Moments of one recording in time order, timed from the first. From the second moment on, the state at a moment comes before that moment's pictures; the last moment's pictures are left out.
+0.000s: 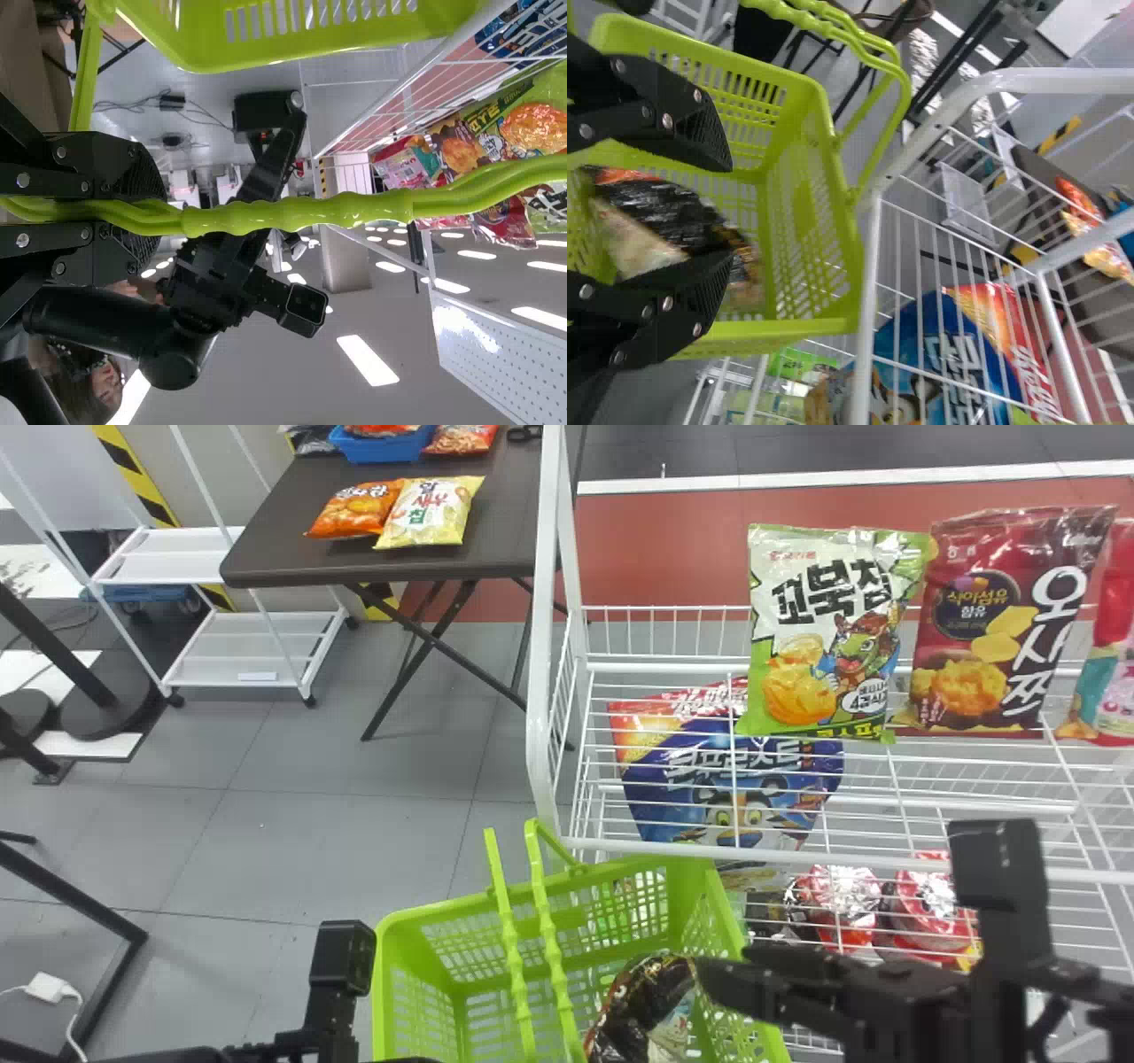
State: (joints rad) left arm 0.45 0.09 0.26 -2.09 0.28 1.54 -1.47; right arm 0.44 -0.09 -0.01 -2.42 -0.49 1.27 0.32
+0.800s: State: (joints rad) left arm 0.46 0.09 0.25 -2.08 0.28 1.54 -1.47; right arm 0.04 -0.07 0.01 -1.83 -0.18 0.58 0.19
